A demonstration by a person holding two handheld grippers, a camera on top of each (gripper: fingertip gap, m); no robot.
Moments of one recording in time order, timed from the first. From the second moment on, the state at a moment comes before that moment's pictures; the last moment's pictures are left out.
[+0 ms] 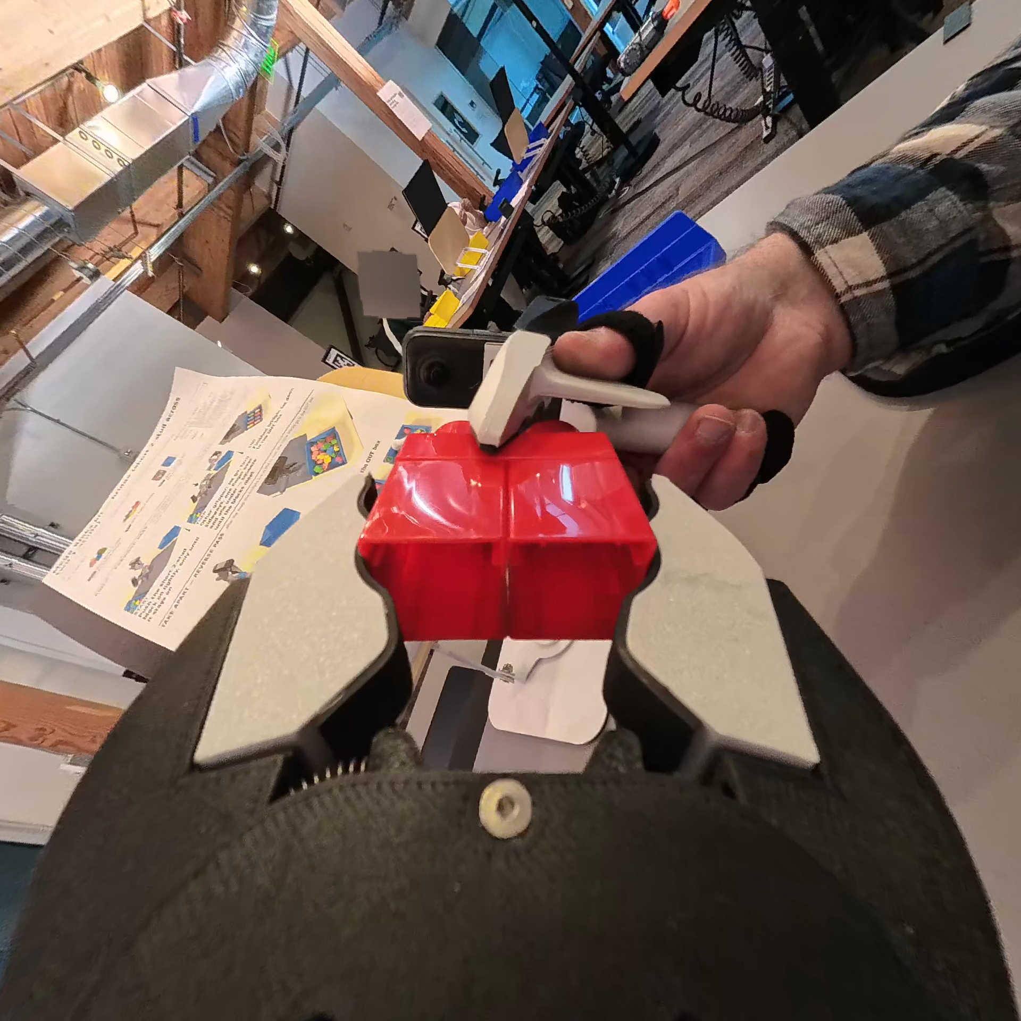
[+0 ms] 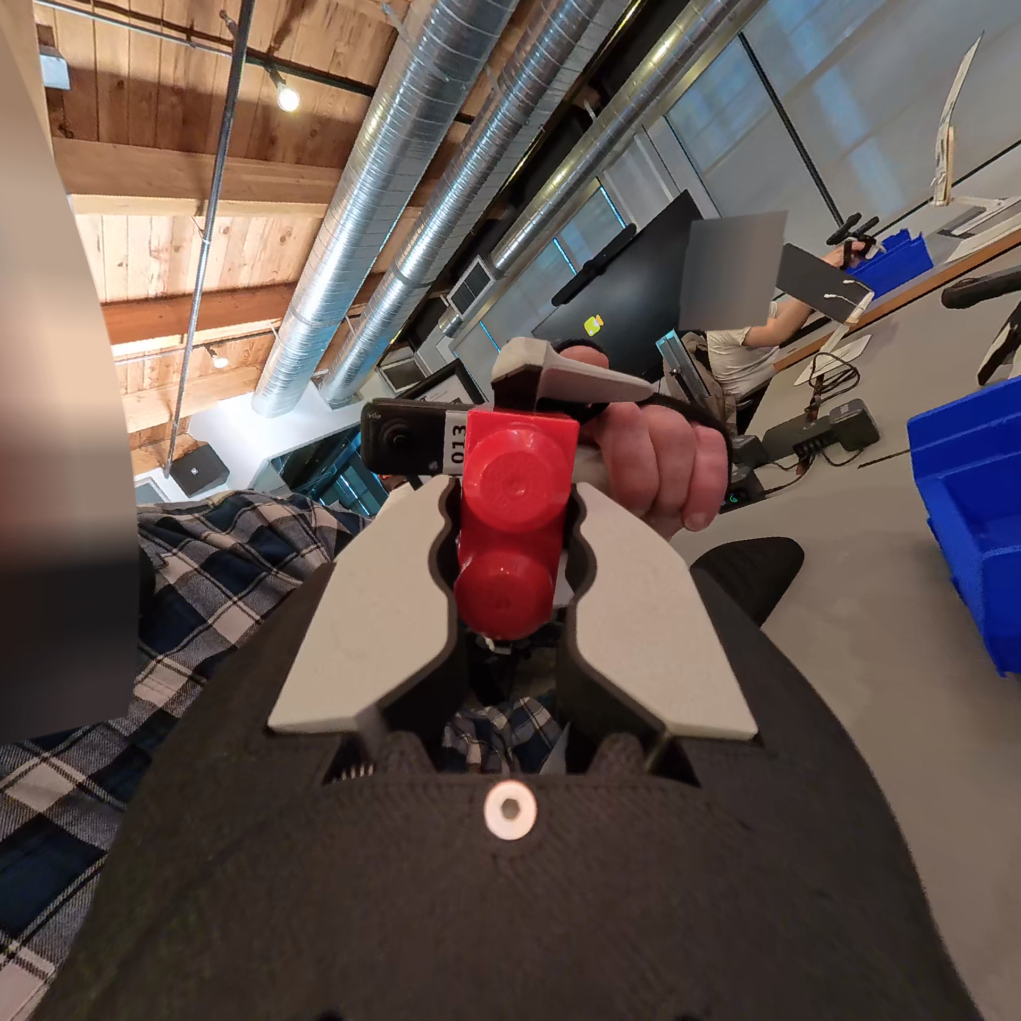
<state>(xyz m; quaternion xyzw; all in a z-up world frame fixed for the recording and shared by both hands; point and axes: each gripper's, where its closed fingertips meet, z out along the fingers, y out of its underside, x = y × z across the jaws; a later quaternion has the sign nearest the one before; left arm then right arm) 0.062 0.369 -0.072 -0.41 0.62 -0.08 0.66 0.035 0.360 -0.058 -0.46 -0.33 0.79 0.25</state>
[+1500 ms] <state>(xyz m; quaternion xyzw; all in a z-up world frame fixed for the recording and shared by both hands) 0.029 0.353 -0.075 -0.46 0.61 -0.08 0.64 0.170 0.417 -0.047 -0.66 -0.37 0.48 0.45</state>
